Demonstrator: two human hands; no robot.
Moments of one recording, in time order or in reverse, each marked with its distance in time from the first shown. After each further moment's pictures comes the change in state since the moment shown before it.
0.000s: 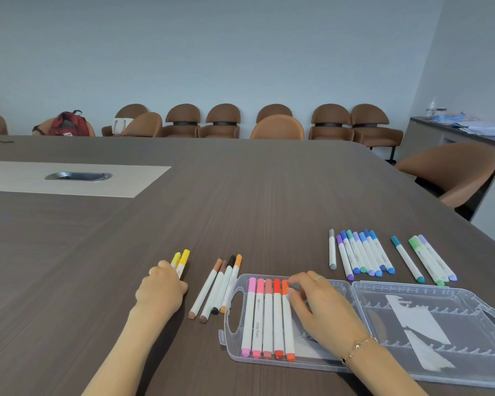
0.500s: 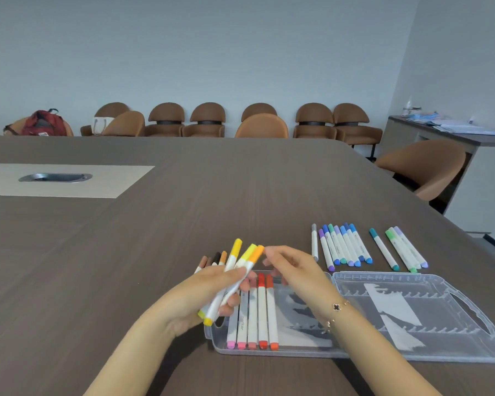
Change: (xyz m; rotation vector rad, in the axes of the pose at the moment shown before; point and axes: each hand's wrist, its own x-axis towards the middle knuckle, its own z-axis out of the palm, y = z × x) left_hand -0.085 0.047 -0.048 -1.271 -0.972 0.358; right_hand 0.011 -0.027 -0.032 0.830 -0.006 0.131
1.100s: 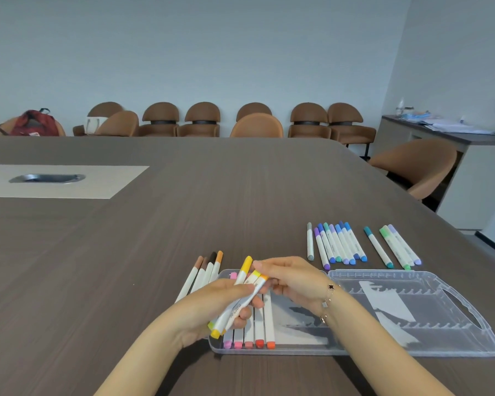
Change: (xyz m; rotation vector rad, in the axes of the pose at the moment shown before) left_hand 0.005 -0.009 0.019 0.068 -0.031 -0.075; right_hand 0.016 0.016 -0.004 0.215 -0.230 0.285
